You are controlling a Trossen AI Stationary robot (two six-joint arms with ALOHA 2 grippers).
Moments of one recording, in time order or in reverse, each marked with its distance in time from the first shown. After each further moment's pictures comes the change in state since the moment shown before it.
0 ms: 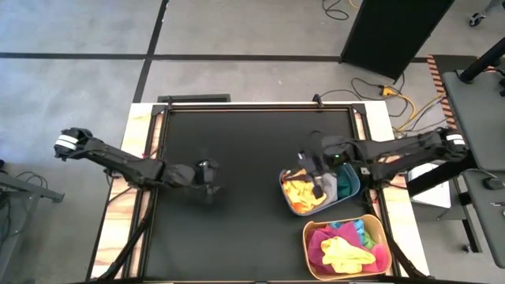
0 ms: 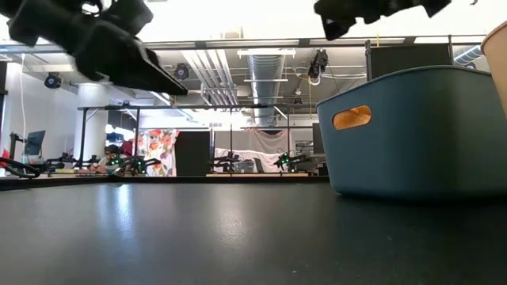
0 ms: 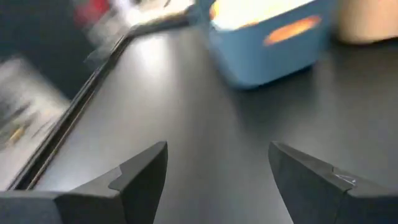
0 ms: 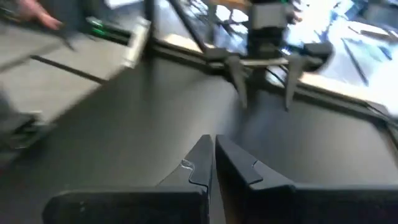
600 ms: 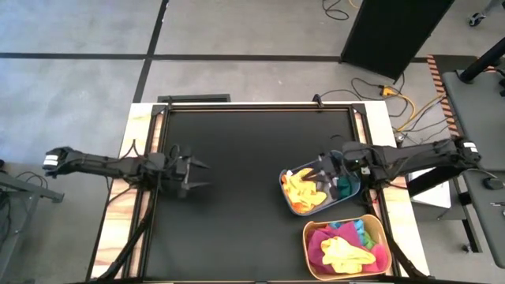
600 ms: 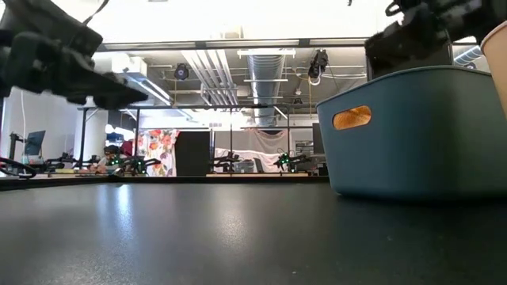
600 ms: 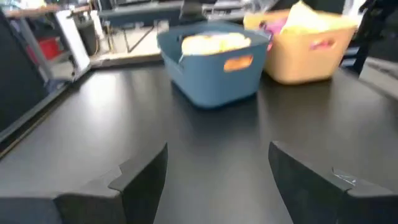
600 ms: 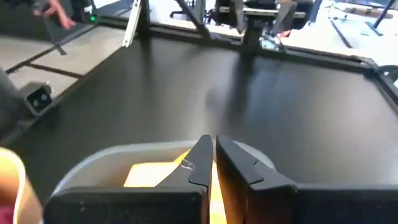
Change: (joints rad) left arm 0.213 -0.589 -0.415 0.125 0.475 0.034; right arm -0.012 -0.335 -0.334 -0.010 0.033 0.089
